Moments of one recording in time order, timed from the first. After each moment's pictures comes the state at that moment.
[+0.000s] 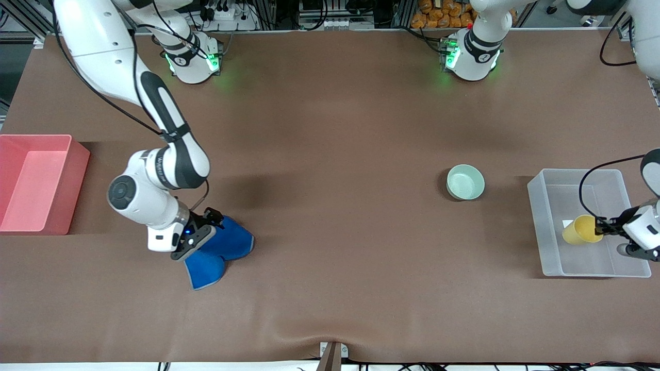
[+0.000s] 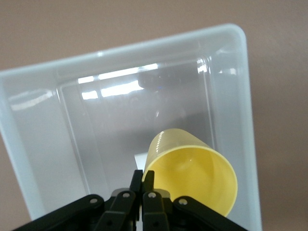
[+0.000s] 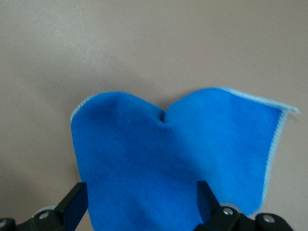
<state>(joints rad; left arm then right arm) 0.29 0.65 -0.01 -1.46 0.05 2.12 0.46 0.24 0.61 -0.03 -1.78 0.28 2.51 -0.71</state>
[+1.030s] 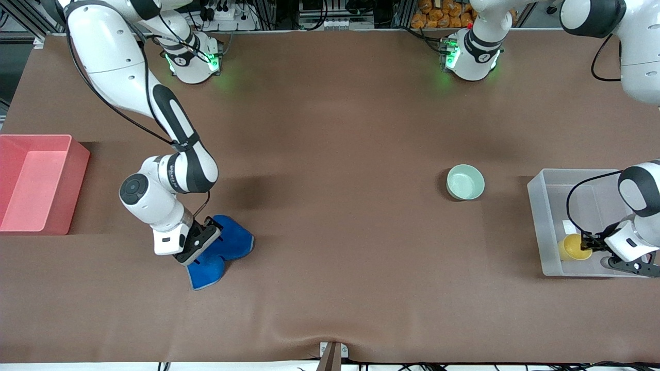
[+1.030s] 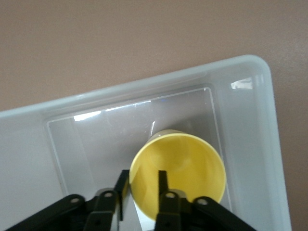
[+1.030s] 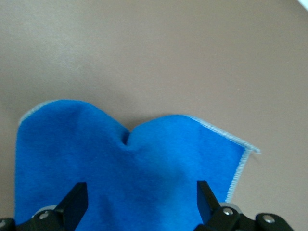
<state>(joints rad) 0.28 0.74 -0.02 -1.43 0.05 2.24 0.49 0.24 0.66 -0.05 -1.81 0.28 2.76 -0.92</state>
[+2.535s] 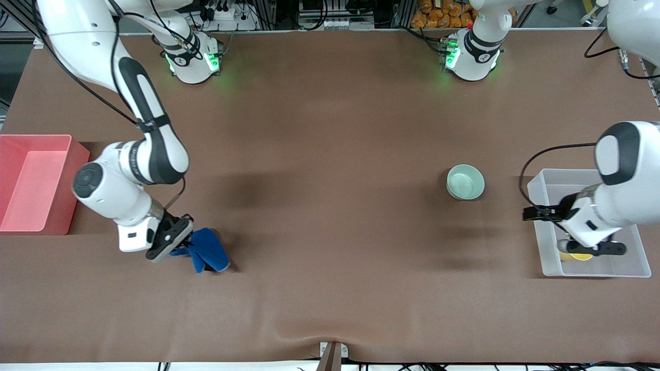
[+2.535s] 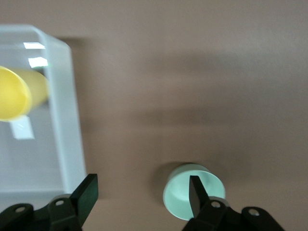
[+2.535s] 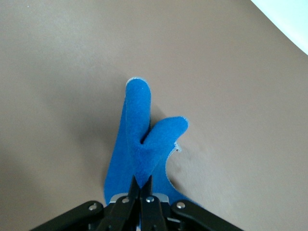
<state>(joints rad) 0.19 0.46 -0.26 -1.54 0.05 1.85 -0.05 0.18 0.48 -0.08 -1.78 0.28 2.43 -0.93</state>
